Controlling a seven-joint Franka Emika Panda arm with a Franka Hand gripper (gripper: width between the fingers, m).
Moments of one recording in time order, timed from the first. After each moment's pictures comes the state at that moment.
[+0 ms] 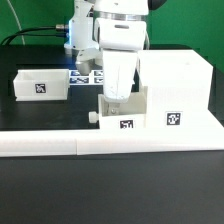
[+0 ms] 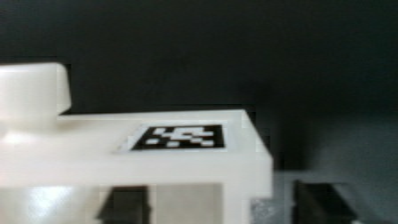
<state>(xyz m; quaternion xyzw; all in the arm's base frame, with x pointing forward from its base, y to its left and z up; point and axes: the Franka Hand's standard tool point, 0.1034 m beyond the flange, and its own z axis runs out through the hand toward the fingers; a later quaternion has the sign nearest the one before) 0.540 0.010 0.017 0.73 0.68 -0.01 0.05</state>
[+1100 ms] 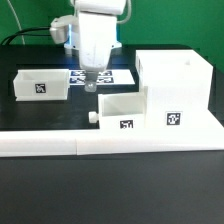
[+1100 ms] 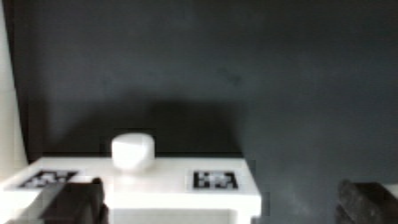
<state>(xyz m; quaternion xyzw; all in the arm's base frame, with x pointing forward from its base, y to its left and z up) 0.545 -0.042 0.065 0.70 0.71 -0.02 0.04</state>
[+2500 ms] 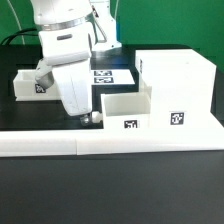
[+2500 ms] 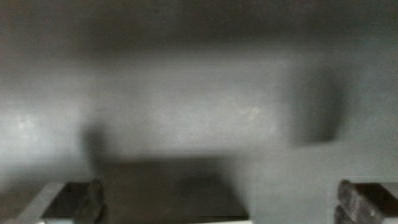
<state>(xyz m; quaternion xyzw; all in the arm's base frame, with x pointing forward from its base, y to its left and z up) 0.545 -0.042 0.011 0.71 0.70 0.04 -0.08</state>
